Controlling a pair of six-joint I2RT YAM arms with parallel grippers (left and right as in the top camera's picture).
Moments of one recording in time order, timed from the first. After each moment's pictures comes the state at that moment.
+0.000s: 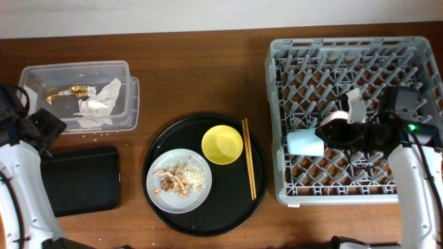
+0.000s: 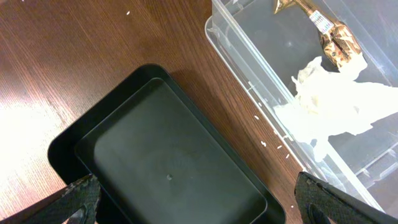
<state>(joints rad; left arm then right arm) 0.51 1.49 1.38 -0.98 -0.22 -0.41 -0.25 1.33 1.10 -0.99 -0.62 -0.06</state>
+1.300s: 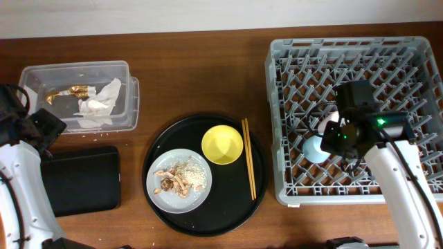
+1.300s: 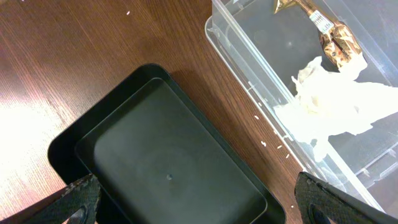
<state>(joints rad) 0.51 1.49 1.38 -0.98 -0.22 -0.41 0.07 1.32 1.23 -1.23 0.18 0.42</state>
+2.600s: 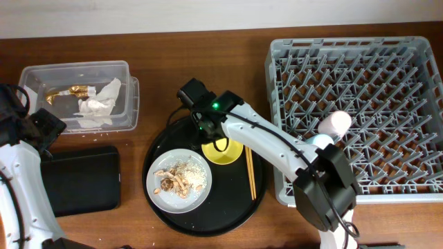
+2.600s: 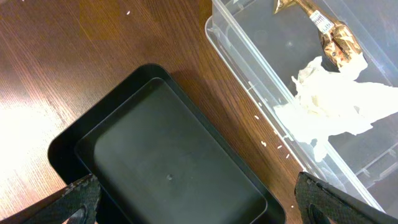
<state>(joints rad) 0.51 1.49 1.38 -0.98 -0.22 -0.41 0.74 2.05 1.73 -0.94 -0.08 0.40</state>
